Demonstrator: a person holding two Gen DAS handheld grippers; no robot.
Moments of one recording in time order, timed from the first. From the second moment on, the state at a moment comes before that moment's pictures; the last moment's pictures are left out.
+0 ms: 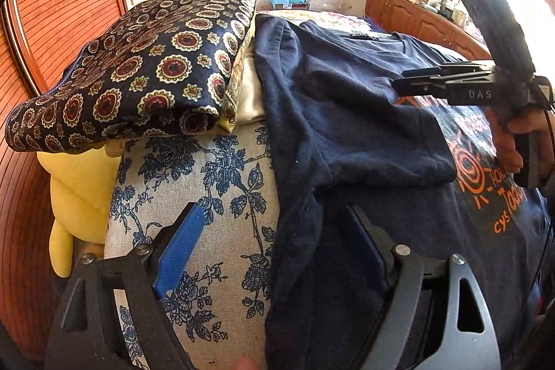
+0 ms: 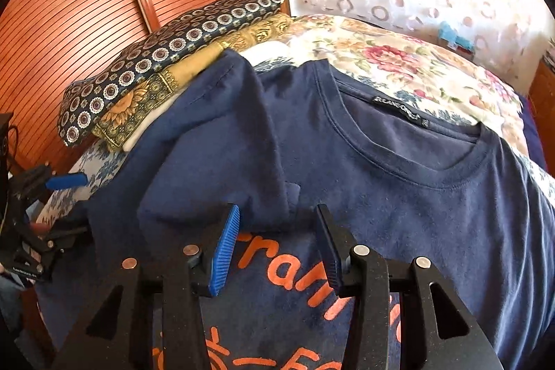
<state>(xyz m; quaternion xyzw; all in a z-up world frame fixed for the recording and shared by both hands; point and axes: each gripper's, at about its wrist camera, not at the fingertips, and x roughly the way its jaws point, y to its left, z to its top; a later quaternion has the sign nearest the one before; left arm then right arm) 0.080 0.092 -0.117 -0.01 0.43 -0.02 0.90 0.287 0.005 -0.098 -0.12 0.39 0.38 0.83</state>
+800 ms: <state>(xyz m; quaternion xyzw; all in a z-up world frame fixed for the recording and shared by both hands) 0.082 0.093 -0.117 -0.01 0.43 -0.02 0.90 0.293 -0.079 -0.030 -0.04 0.36 0.30 0.88</state>
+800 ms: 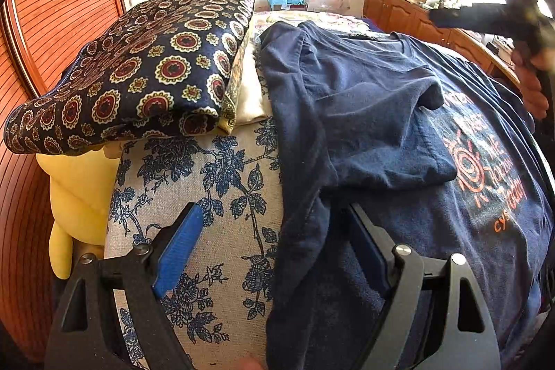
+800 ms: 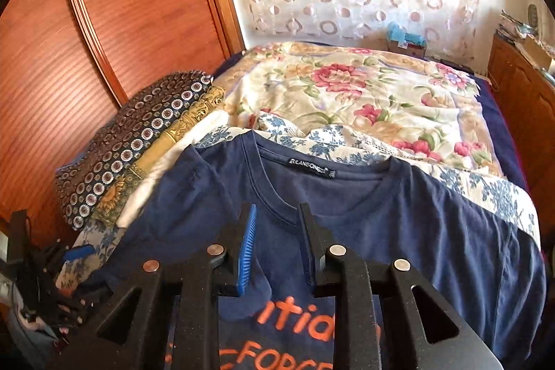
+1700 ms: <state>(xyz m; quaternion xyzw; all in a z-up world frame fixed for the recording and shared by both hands) 0.093 -0.013 -0.087 0.01 0.40 -0.18 0.90 0.146 -0.342 -0.083 0.02 0.37 0.13 0.92</state>
